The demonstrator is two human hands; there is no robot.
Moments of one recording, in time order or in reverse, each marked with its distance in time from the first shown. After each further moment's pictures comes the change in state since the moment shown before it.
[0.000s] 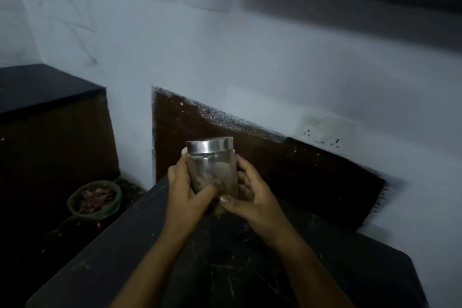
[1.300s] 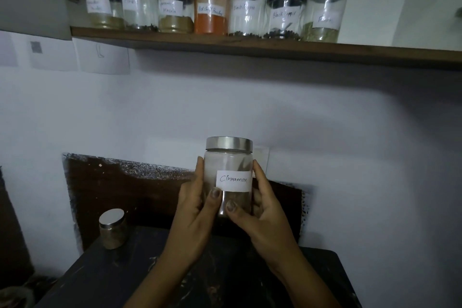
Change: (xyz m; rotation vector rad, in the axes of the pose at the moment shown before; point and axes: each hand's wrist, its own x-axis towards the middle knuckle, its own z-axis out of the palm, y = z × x) left_hand -0.016 0.090 0.148 -0.051 -0.383 0.250; right_hand -0.091 -0.061 -0.130 0.015 0.426 -0.265
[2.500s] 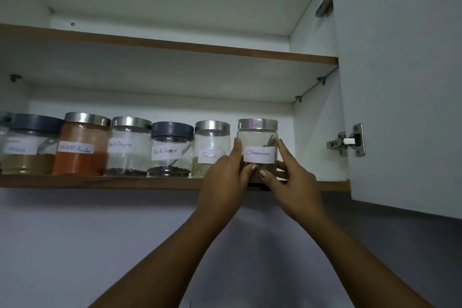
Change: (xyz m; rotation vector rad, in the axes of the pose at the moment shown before) left_hand 0.292 0.163 0.231 0.370 0.134 0.713; right_hand 0.204 -0.157 -0.282 -0.855 0.513 -0.436
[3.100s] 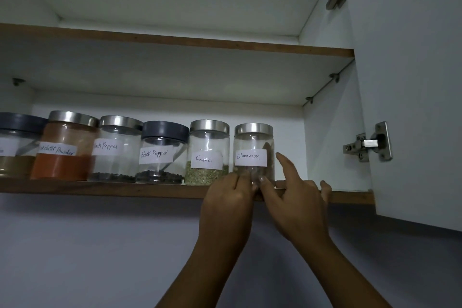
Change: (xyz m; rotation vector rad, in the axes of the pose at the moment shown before) left_hand -0.022 -0.007 0.034 0.428 0.250 0.216; right_hand 0.008 0.027 0.027 -0.361 0.151 0.045
